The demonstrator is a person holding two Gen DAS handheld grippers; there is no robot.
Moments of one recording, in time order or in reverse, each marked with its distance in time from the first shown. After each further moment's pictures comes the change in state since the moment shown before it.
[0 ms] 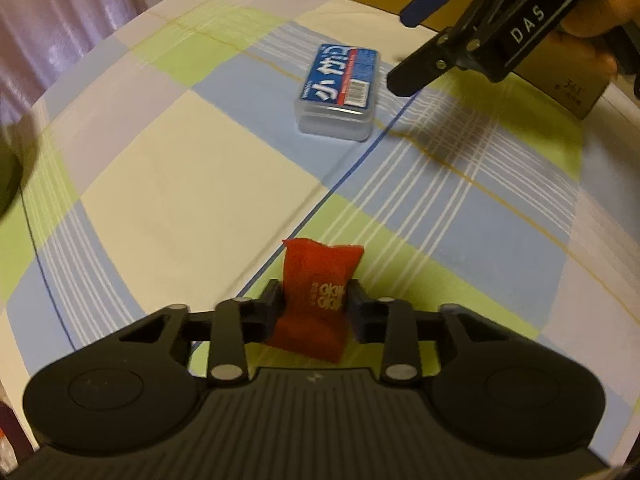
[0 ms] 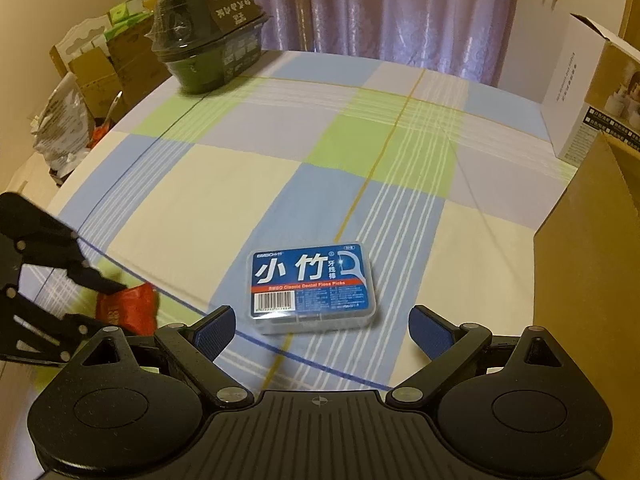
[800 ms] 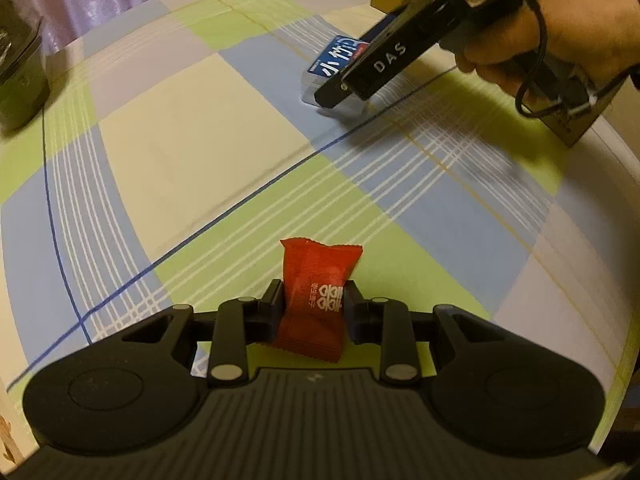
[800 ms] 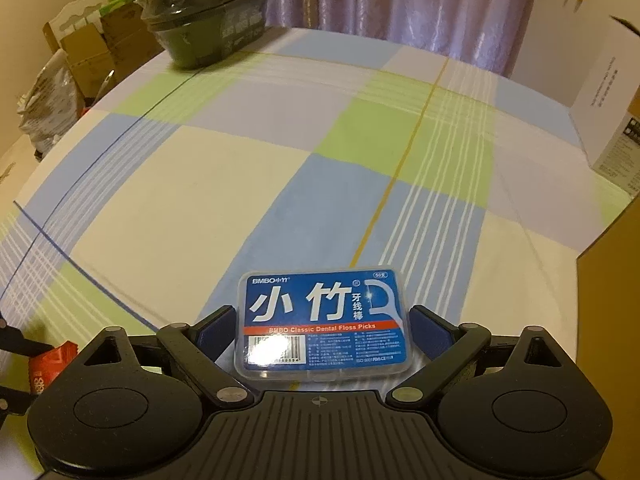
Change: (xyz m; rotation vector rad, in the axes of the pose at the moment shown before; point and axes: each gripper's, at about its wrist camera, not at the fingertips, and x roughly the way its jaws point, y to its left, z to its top) left arm -0.024 -0.018 -0.040 -0.188 -0.040 -0.014; right arm 0.057 0.014 0.015 -0.050 0.027 -0.044
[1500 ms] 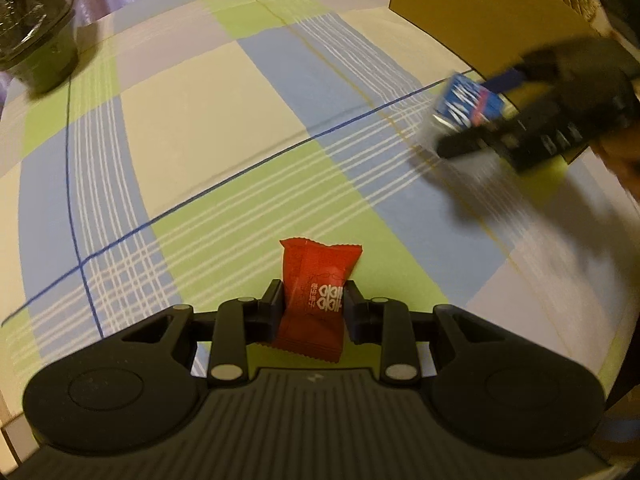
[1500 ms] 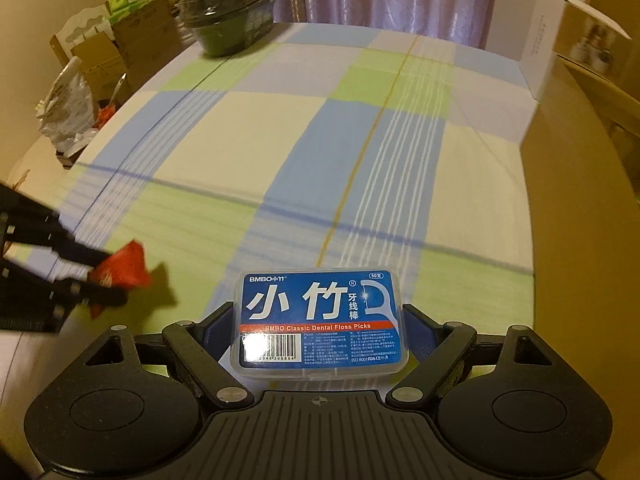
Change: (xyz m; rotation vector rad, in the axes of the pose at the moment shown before) left arm -0.022 -0.026 -0.009 -0.119 0.021 0.046; right arm -0.114 0.036 -0.098 0.097 0.024 0.019
